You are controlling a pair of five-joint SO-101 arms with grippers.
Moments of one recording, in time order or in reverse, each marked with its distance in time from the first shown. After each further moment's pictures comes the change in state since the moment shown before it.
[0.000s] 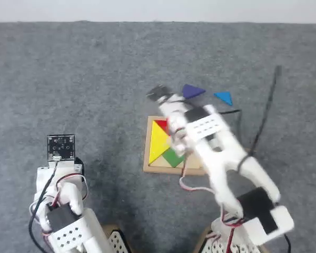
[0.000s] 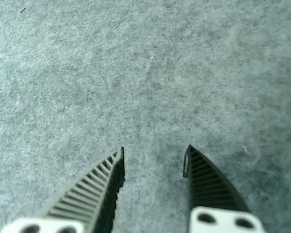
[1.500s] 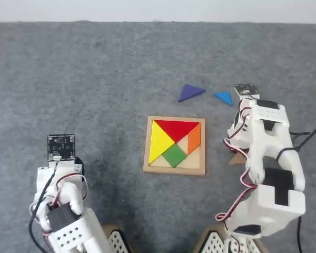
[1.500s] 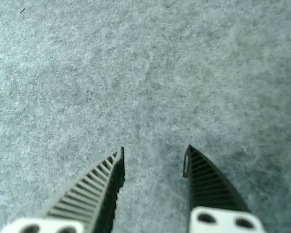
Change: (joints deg) left arm 0.1 0.0 0.0 0.0 0.0; right arm 29.8 13.5 -1.9 1.8 -2.6
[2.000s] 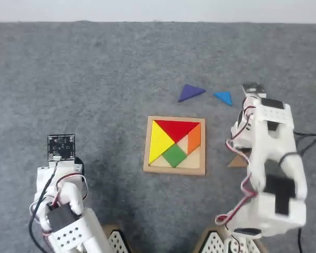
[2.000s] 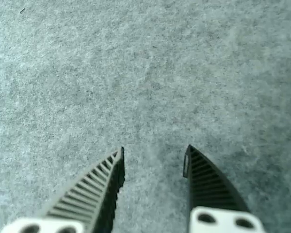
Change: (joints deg) left arm -0.1 0.0 0.0 0.0 0.0; right arm 1.0 -6.5 0.6 4.0 -3.8
